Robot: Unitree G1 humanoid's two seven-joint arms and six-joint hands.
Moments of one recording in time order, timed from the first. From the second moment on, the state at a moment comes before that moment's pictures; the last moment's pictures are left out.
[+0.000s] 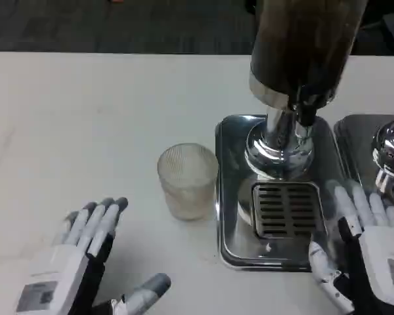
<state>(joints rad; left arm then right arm) 0.44 0.45 -0.16 0.01 0.80 -0.32 0.44 0.42 -0.29 0.29 -0.18 -0.95 0.10 -0.44</state>
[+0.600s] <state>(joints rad) 0.44 0.45 -0.15 0.01 0.79 -0.32 0.44 0.42 -0.28 0.29 -0.18 -0.95 0.10 -0.44</state>
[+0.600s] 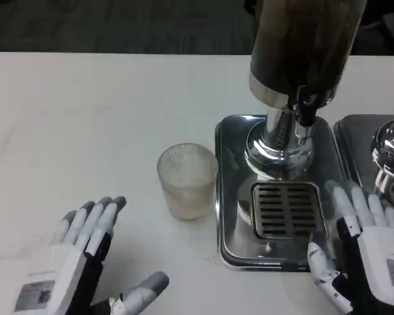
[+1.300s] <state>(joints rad) 0.07 0.42 -0.10 0.47 0.46 -0.57 0.33 0.45 -0.25 0.30 -0.22 -1.00 0.13 -0.43</state>
